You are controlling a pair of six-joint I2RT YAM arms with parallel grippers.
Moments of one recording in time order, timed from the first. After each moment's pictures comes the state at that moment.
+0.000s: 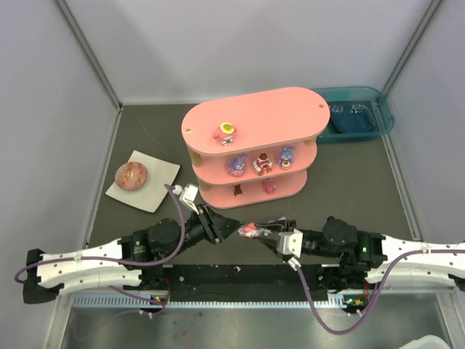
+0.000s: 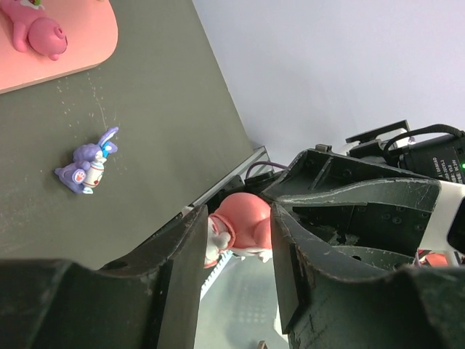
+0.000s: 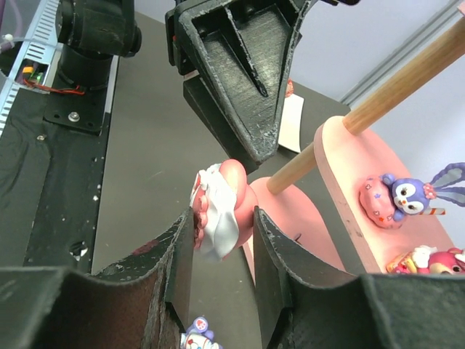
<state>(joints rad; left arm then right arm) -1.32 0.55 0.46 0.01 -0.36 -1.05 1.41 0.59 0.46 0.08 0.02 -0.55</state>
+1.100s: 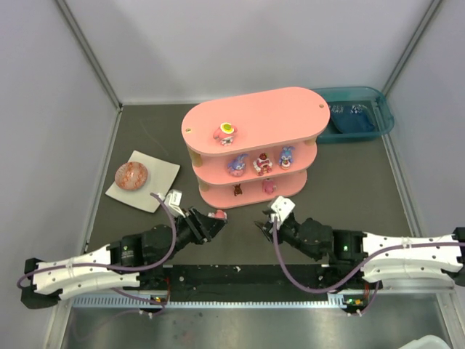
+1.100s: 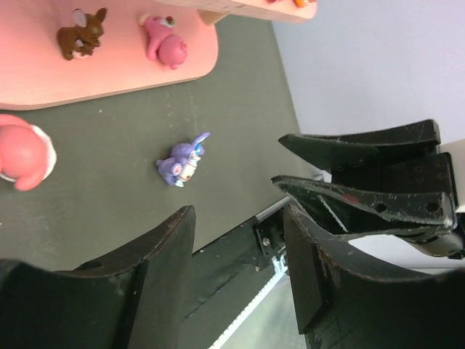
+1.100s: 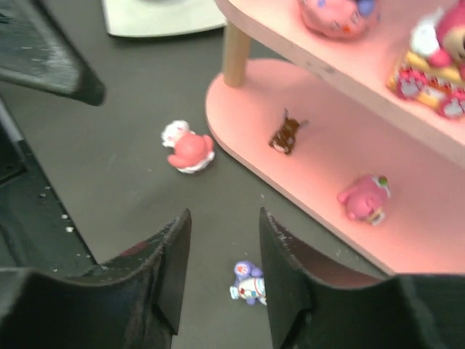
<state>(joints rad) -1.32 0.36 0.41 -0.26 -0.53 -1.10 1.41 0.75 0.47 0.08 0.49 0.00</state>
